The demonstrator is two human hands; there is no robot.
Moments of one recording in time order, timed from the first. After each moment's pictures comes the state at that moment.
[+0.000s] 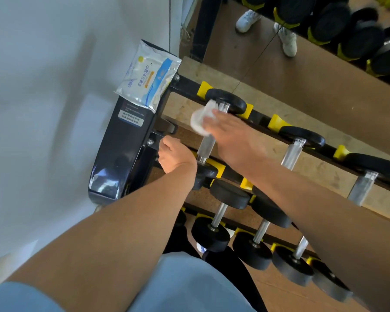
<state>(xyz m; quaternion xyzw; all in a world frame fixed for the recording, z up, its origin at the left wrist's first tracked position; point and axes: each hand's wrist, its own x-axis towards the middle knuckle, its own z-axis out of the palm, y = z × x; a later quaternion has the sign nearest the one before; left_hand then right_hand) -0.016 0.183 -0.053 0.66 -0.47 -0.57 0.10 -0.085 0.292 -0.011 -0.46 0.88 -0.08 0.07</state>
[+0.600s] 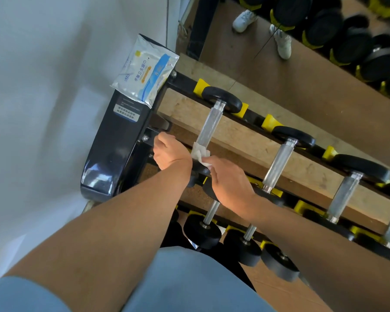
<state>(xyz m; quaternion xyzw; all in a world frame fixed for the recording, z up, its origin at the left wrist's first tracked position) -0.016 0.183 -0.054 0.66 -0.47 -0.57 0.10 -0.015 0.317 -0.016 -0.24 0.92 -0.12 0.28</state>
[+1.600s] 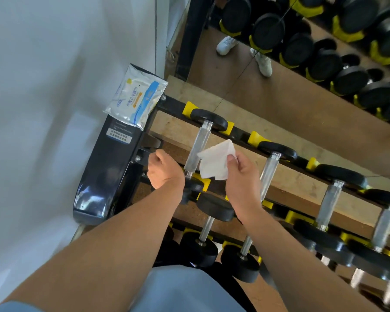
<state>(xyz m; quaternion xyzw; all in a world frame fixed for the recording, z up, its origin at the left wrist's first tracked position) -0.013 0.180 -0.051 0.63 -0.54 -0.55 0.06 -0.028 0.309 0.033 0.09 0.88 -0.43 0.16</state>
